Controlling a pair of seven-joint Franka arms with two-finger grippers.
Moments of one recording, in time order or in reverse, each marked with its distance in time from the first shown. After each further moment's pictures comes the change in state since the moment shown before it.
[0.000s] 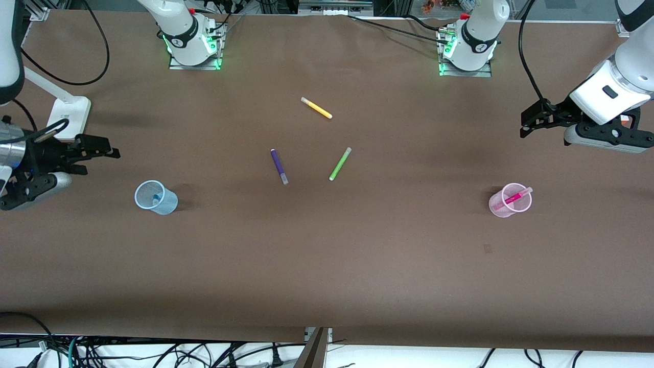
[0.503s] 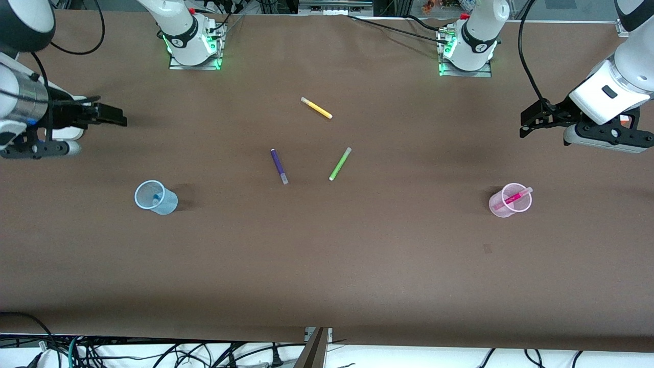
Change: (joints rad) left arm 0.000 0.000 -0.001 0.000 0.000 0.000 0.000; right arm 0.014 -0.252 0.032 -0.276 -0.100 -0.001 0.288
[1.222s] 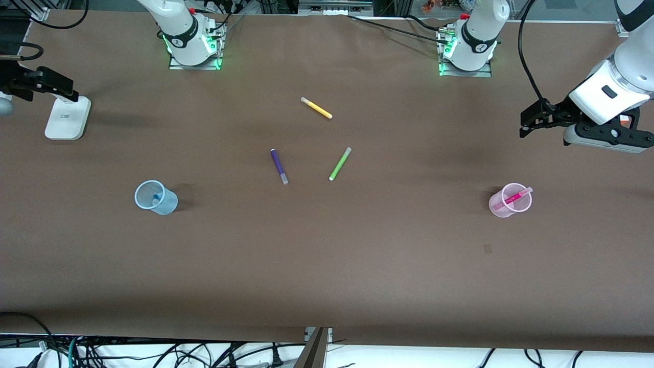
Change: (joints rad) left arm 0.000 0.000 0.000 0.000 0.000 0.000 0.000; right arm -0.005 -0.124 -0.107 -0.028 -0.072 0.005 -0.073
